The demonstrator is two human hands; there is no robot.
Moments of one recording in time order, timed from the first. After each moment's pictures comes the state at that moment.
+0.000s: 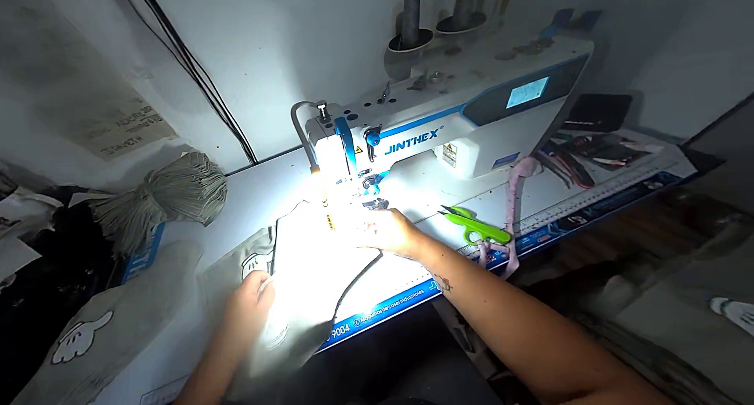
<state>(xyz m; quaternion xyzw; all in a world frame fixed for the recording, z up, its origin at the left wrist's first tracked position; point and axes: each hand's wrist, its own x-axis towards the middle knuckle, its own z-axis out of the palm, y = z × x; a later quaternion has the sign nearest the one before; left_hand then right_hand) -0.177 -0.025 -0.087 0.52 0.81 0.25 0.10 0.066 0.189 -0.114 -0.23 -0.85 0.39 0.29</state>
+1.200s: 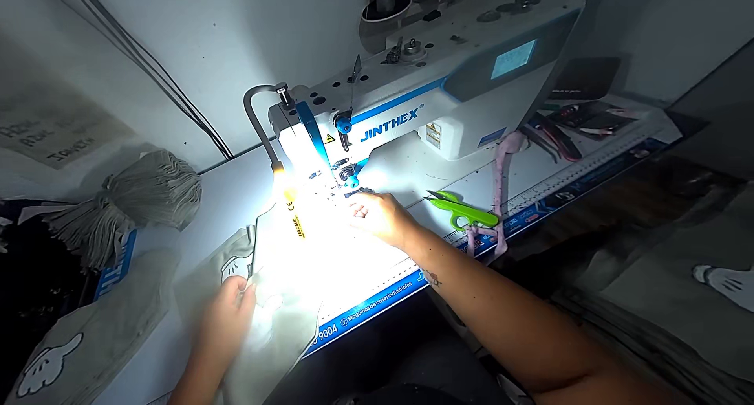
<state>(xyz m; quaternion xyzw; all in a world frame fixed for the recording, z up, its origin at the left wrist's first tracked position) -0.186 -0.023 -0.110 0.56 0.79 0.24 -0.01 0.069 0.200 -0.133 -0.30 -0.83 0.32 0.34</state>
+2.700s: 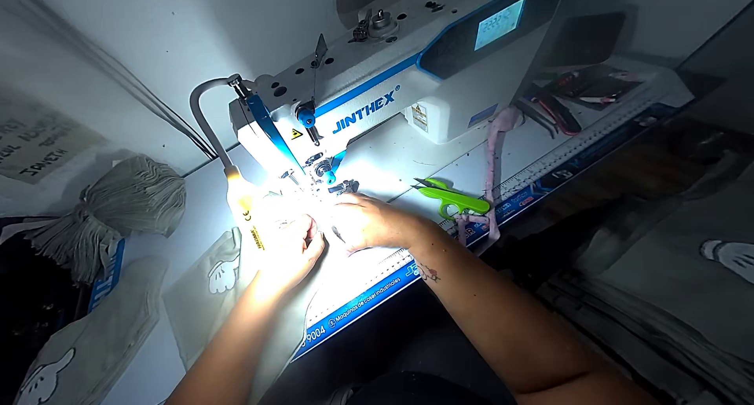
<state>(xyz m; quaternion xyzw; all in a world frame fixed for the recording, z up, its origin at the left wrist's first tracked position) -0.115 0.100 -0.104 0.73 0.64 0.22 0.08 0.090 0.201 -0.116 -0.17 -0.91 0.33 0.19</state>
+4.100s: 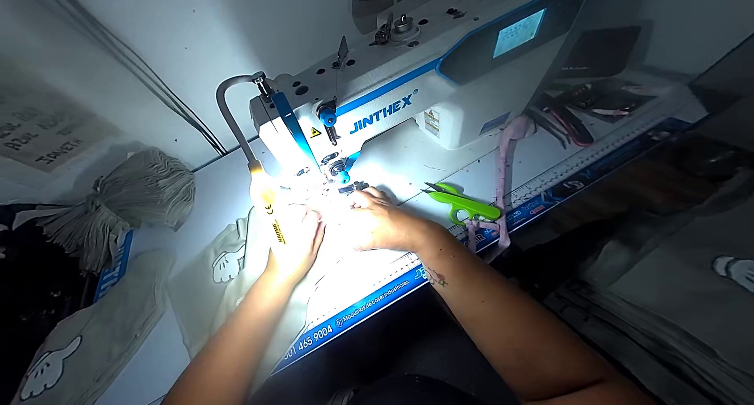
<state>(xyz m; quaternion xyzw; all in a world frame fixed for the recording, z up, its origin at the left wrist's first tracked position) -0.128 0.110 -0.124 0.78 0.57 0.21 -0.11 0.085 0.197 -0.111 -0.24 -0.93 0.26 0.12</state>
